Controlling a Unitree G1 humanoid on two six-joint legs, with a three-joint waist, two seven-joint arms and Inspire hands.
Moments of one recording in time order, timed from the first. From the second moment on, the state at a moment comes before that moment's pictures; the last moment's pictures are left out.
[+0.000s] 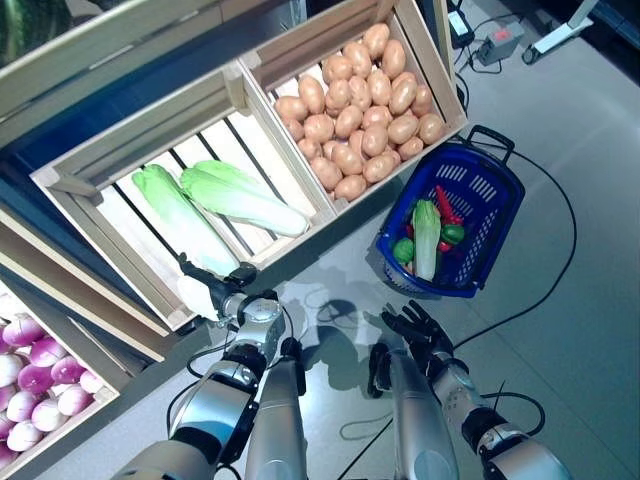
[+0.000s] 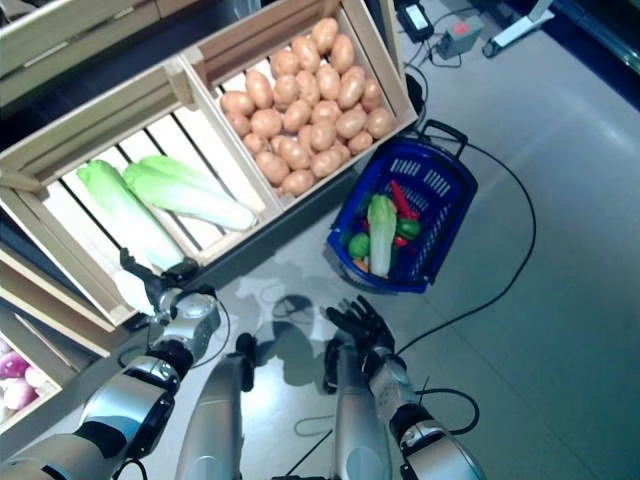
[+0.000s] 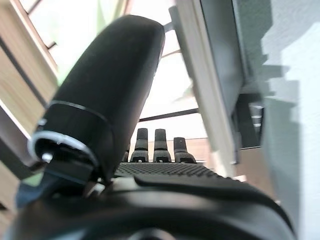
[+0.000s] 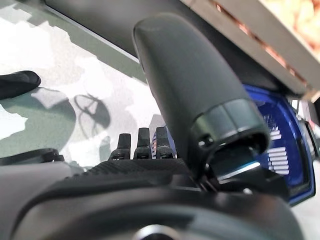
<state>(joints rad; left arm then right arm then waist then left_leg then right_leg) -0.72 0.20 -0.19 1.12 -0.49 -0.23 1.08 -0.42 -0.16 0.34 1.09 1.03 -0.23 0.04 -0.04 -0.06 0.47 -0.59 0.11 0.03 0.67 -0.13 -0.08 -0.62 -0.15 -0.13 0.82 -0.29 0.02</state>
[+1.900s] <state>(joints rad) -0.95 0.68 -0.14 1.27 -0.92 -0.06 0.45 -0.37 -0.29 0.24 0.95 1.04 -0.24 0.06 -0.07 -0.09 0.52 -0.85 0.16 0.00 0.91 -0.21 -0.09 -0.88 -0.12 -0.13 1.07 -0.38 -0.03</state>
